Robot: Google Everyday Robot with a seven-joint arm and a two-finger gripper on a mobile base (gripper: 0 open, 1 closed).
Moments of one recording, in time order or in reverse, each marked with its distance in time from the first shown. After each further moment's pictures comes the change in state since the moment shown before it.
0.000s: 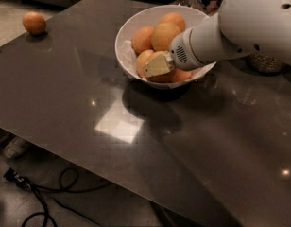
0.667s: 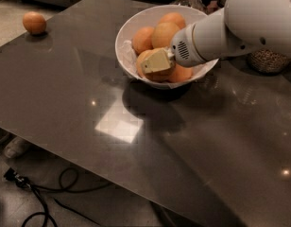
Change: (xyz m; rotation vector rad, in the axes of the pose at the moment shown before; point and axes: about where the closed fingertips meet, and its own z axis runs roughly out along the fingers) arm -0.008 0.000 -0.008 -0.030 -0.031 0.013
